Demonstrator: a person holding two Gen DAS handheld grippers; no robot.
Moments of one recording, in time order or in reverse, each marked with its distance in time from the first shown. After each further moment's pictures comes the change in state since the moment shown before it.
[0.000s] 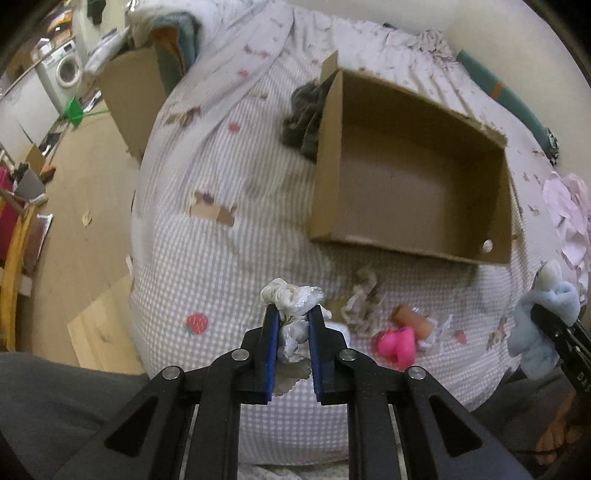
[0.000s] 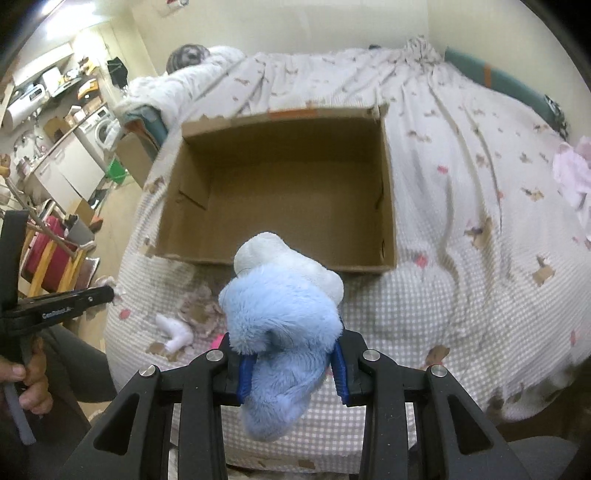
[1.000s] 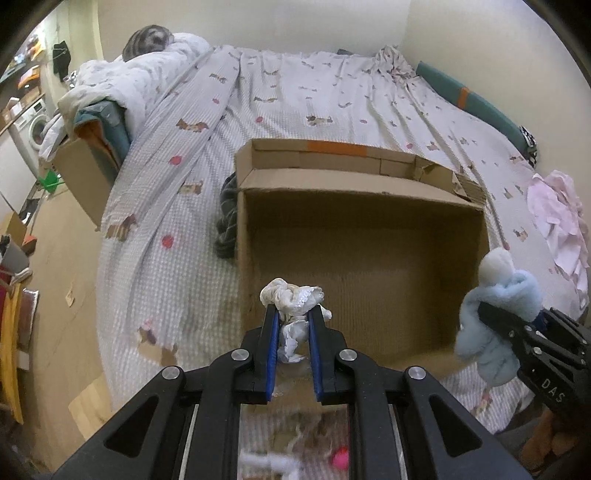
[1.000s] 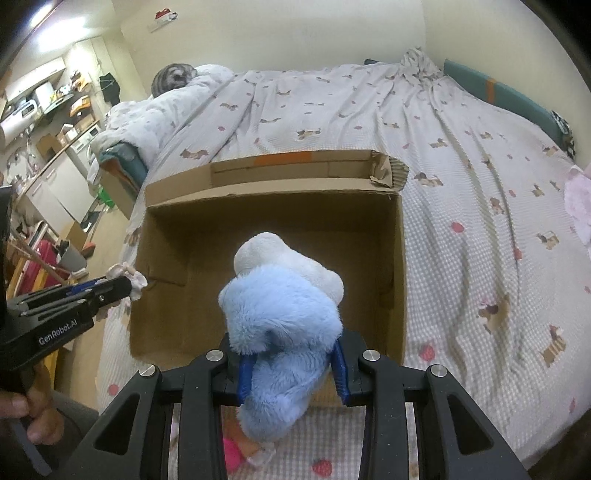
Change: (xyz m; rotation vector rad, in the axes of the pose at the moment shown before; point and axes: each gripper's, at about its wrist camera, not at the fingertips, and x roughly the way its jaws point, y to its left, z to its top) left arm 0.031 -0.079 0.114 0.143 -0.152 -0.039; right arm 0.062 -0.014 0.096 0.025 -0.055 -0.014
